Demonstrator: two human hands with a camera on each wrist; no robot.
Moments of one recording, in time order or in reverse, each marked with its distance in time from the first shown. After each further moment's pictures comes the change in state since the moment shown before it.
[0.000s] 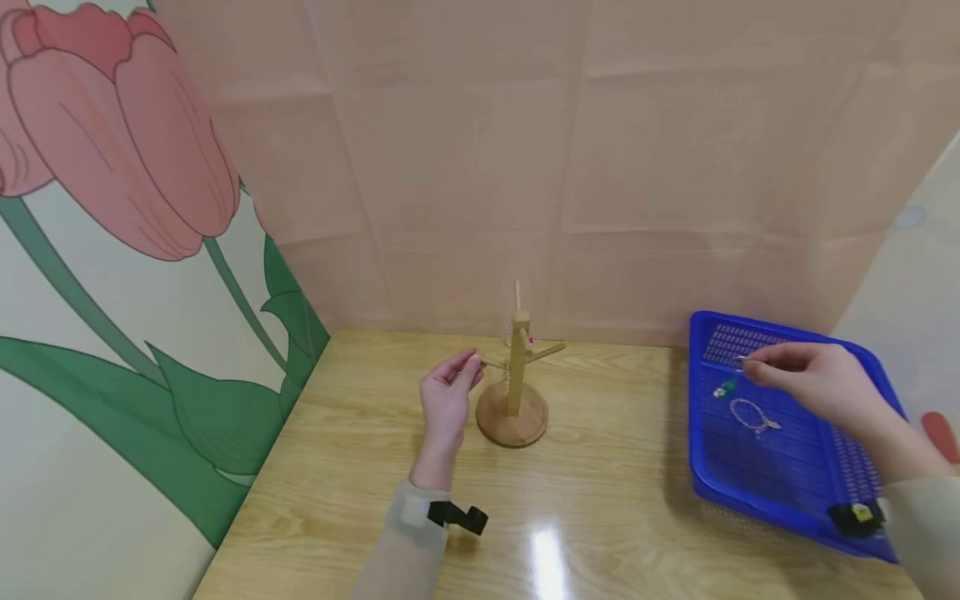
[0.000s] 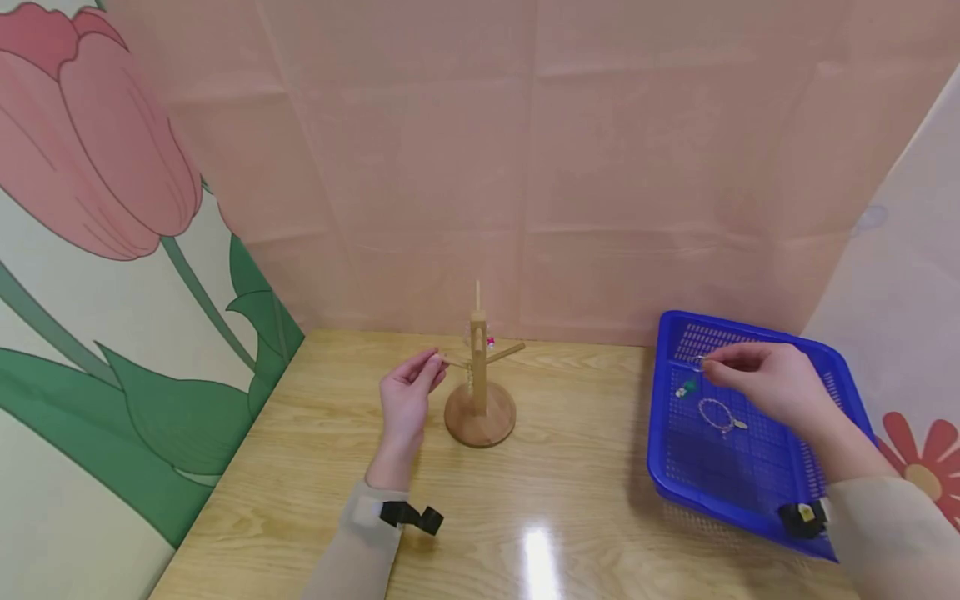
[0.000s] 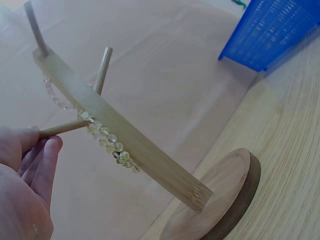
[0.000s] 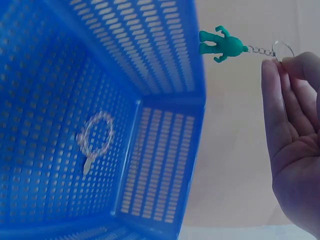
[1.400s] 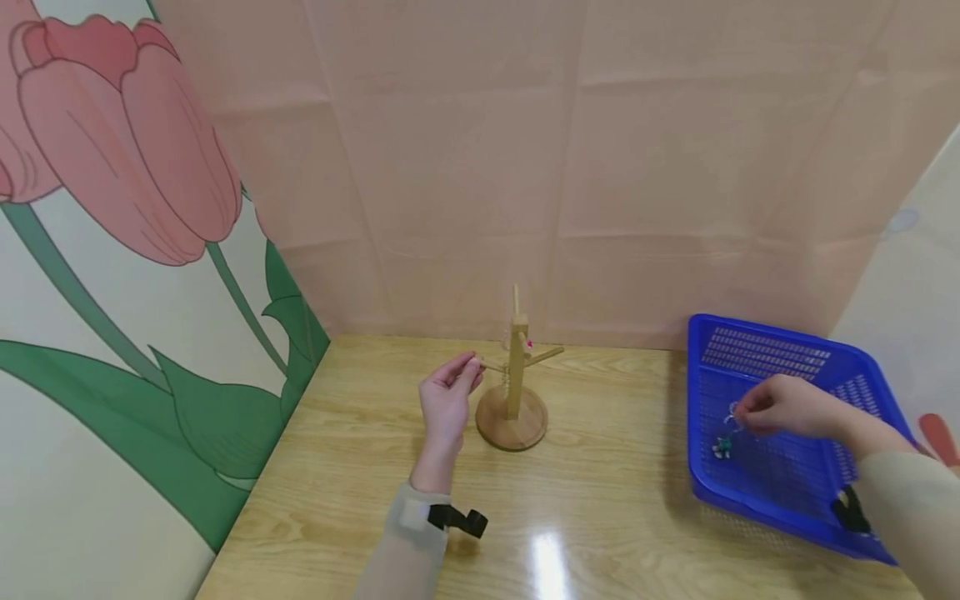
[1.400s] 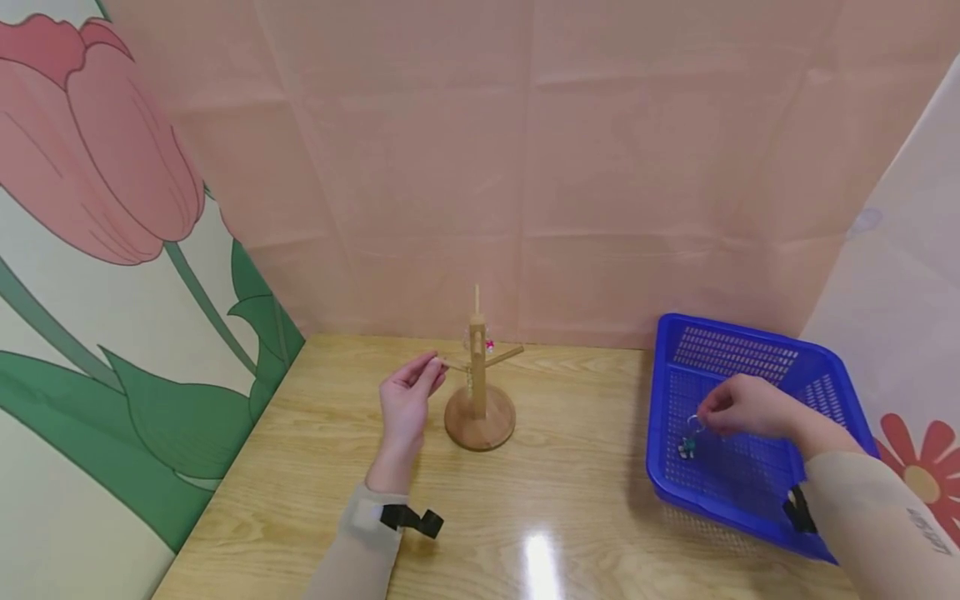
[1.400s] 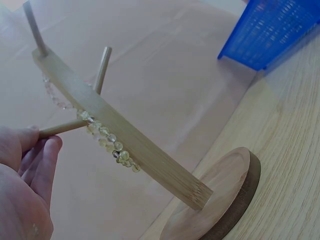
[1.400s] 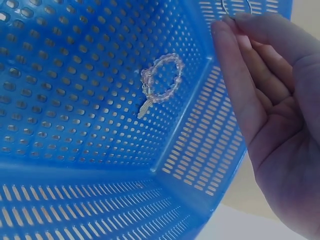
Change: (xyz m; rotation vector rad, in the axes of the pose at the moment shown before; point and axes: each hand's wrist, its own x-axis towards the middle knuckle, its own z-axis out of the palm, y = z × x) left_hand -0.002 0.003 -0.001 0.002 -0.013 -0.009; right_hand 0.021 0.056 0.030 -0.057 -0.459 -0.089
